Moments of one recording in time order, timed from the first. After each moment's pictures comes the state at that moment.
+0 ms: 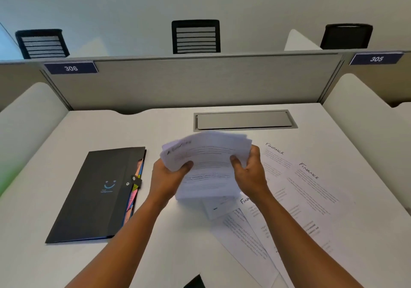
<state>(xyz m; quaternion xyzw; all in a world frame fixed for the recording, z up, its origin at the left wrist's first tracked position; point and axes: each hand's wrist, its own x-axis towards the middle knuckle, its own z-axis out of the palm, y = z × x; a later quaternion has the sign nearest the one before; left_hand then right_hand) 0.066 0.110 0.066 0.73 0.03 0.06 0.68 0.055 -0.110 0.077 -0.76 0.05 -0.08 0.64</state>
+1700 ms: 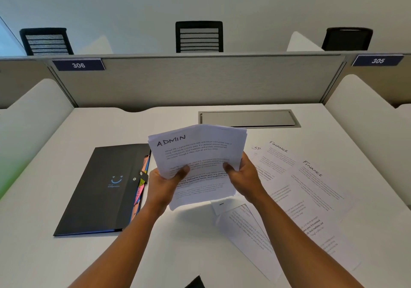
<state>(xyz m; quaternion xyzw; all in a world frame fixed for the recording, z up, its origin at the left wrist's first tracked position) 0.038 0.140 0.047 0.67 0.02 0.05 0.74 0.049 -0.085 0.055 -0.77 0.01 -0.01 0.64</state>
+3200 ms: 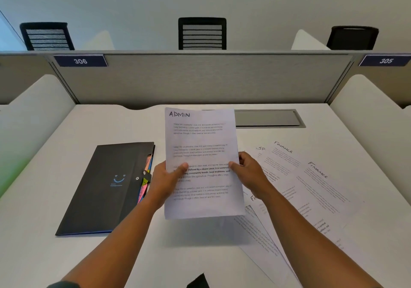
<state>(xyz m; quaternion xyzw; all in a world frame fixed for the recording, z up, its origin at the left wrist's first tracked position) 0.067 0.162 0.030 0.71 0.09 -0.05 0.69 0.075 -0.090 0.047 -0.79 0.09 0.09 0.60</state>
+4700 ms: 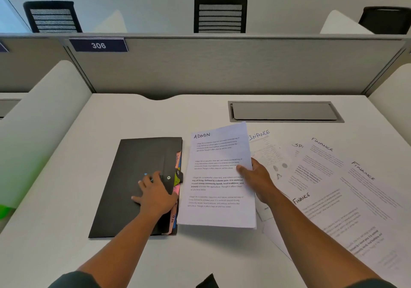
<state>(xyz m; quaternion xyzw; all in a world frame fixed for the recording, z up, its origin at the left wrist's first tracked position) 0.078 0.294 -0.041 0.95 0.19 -0.16 0.19 0.108 0.007 -0.012 -0.76 0.18 0.13 0.62</state>
